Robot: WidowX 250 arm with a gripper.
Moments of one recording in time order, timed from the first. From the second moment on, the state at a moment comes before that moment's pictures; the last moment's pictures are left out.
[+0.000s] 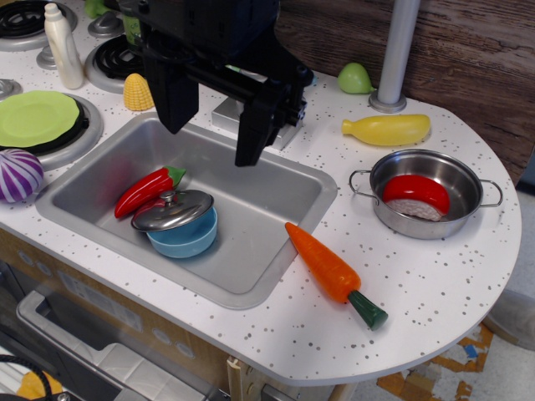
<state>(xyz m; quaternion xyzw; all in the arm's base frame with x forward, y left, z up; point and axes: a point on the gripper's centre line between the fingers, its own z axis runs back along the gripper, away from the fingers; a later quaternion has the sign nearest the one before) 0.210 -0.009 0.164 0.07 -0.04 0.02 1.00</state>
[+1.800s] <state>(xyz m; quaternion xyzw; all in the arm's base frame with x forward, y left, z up) 0.395 -0.114 0.073 0.05 -0.08 0.58 0.81</state>
